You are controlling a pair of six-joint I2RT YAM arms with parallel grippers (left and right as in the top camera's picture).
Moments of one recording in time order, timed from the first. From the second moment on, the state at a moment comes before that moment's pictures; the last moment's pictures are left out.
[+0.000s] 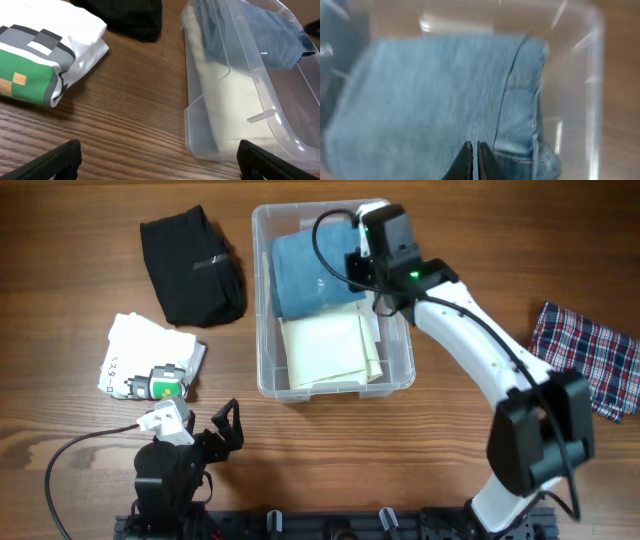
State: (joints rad) left arm -0.05 0.01 0.16 -0.66 0.13 -0.52; right arm 0.43 1.84 1.45 -0.41 0.07 0.14
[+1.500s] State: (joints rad) left arm -0.05 0.01 0.16 -0.65 0.13 -0.52; right arm 0.44 1.71 1.49 -0.89 0.05 0.21
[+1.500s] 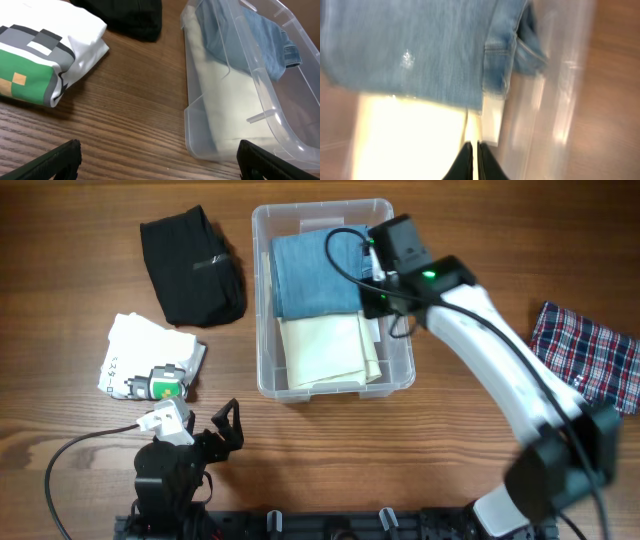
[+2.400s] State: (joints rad) left arm -0.05 0.01 0.16 -0.66 0.13 -0.52; right arm 0.42 1.55 1.25 -1.19 0.18 0.47
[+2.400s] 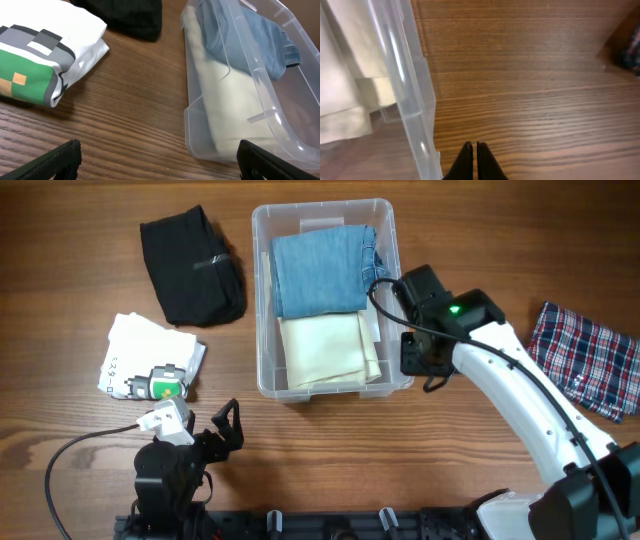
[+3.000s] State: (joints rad) left arm -0.05 0.01 0.16 -0.66 0.13 -0.52; right arm 0.42 1.55 1.22 -1.18 0.05 0.39
